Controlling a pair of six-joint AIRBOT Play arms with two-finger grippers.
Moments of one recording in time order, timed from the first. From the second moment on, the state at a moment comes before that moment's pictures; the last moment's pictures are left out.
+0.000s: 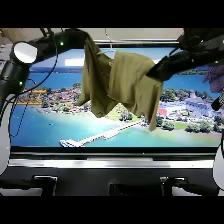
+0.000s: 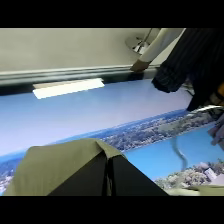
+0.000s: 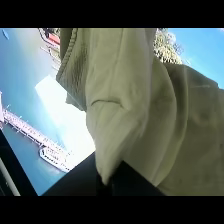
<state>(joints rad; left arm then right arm) -0.34 -1.57 1.91 0.94 -0.61 -1.29 0.04 -1.44 1.91 -0.86 1.53 0.92</state>
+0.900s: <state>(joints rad) -0.39 -1.38 1.98 1.11 -1.07 -1.30 0.07 -1.22 1.91 -0.72 1.02 0.91</state>
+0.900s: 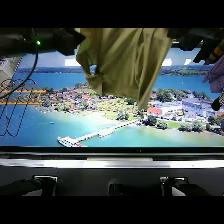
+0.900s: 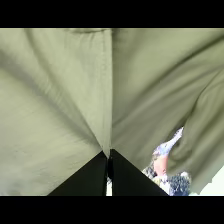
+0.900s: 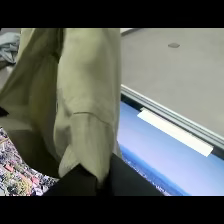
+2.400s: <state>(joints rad) -0.51 -1.33 1.97 1.23 -0.72 -1.26 0.07 -1.04 1.91 -1.54 0.79 1.38</state>
